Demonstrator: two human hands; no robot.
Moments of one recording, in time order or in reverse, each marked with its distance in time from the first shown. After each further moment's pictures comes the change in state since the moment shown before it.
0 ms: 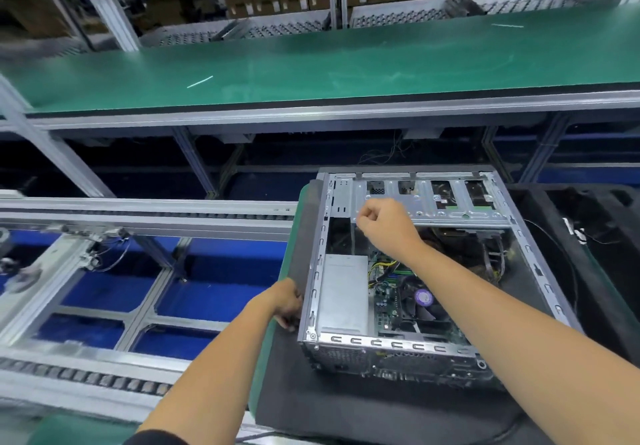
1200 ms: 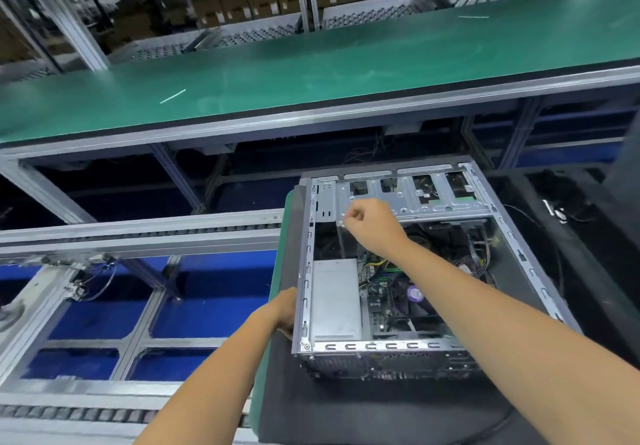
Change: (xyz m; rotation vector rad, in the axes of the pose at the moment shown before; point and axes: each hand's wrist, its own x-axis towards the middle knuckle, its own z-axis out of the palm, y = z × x) left_hand 0.003 0.010 0.010 -0.066 -0.041 0.172; right_hand 0.009 0.009 0.006 0.000 0.030 0.028
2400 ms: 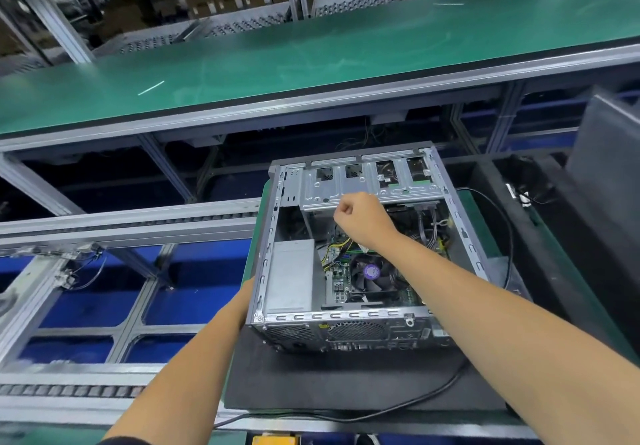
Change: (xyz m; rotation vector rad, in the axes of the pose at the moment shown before) left_hand 0.005 -0.013 0.024 -1.041 0.292 -0.227; right_hand -0.037 0.029 -0.044 -0.046 -0.025 -0.007
